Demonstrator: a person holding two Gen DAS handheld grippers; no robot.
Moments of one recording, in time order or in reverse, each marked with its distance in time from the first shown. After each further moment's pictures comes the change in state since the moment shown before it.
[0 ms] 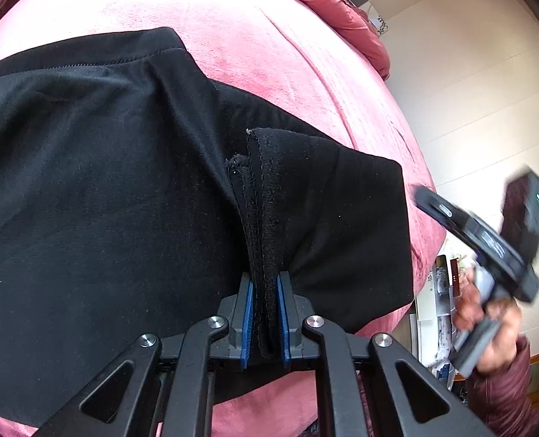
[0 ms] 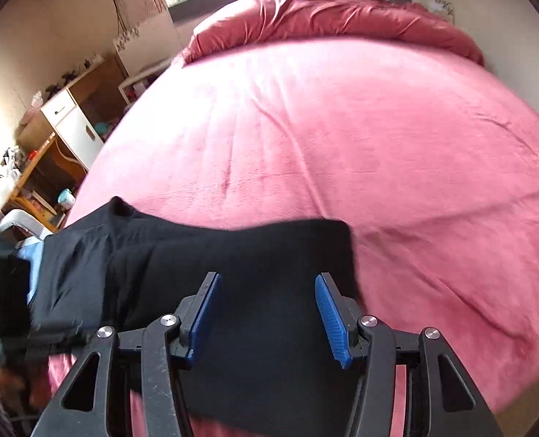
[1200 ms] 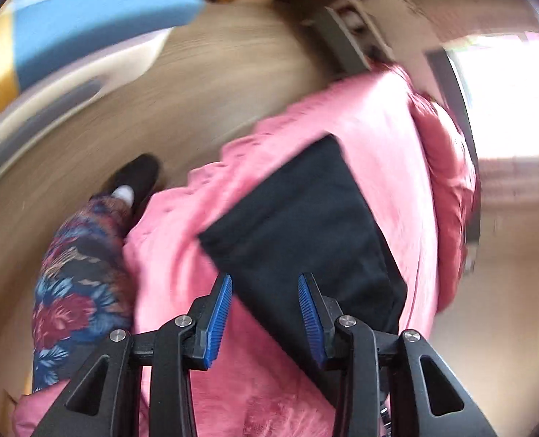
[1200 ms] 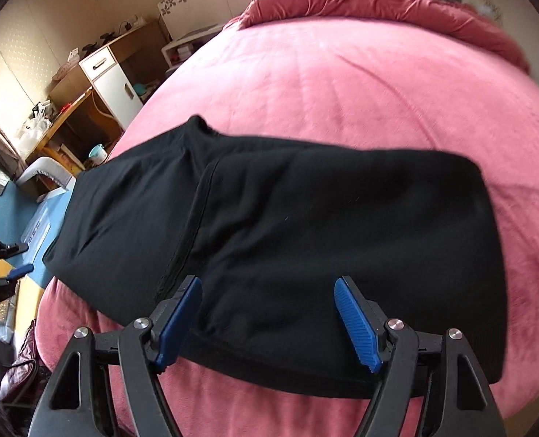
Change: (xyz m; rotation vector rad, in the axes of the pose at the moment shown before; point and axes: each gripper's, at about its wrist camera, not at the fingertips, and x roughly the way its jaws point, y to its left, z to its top) left arm -0.232 0.246 -0.141 -0.919 -0.462 0.099; right arm 0.008 0.106 -0.075 -0.113 0.084 0.108
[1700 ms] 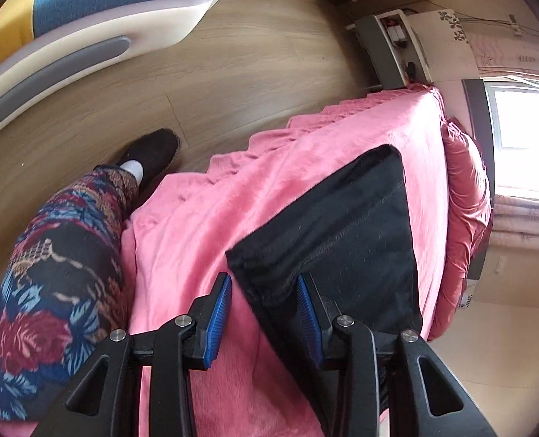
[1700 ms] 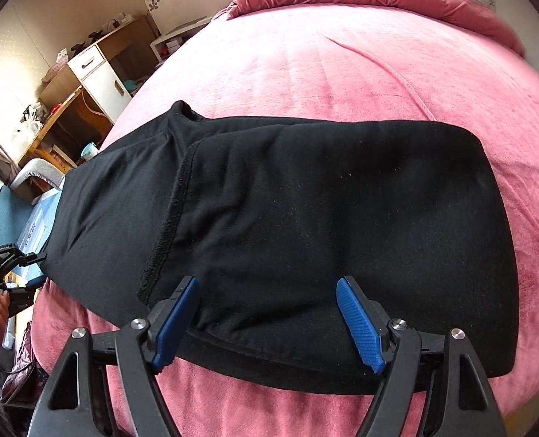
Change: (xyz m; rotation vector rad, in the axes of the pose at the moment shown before) left arm 0.048 0.017 0.008 -0.121 0.004 0.022; right arm 0.012 -0.013 -0.005 0.037 0.036 -0.020
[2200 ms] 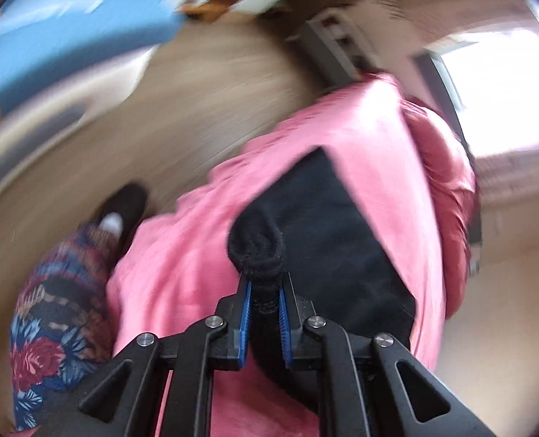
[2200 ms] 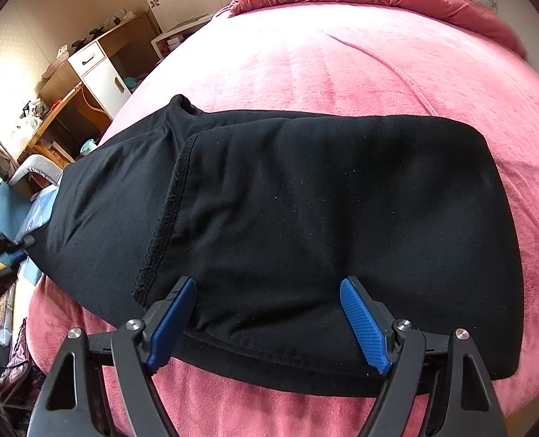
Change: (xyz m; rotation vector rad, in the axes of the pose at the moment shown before) left arm -0.026 -0.059 -0.022 0.301 -0.120 -0.042; right arm 0.006 0.001 -0.002 -0.011 0.004 -0.007
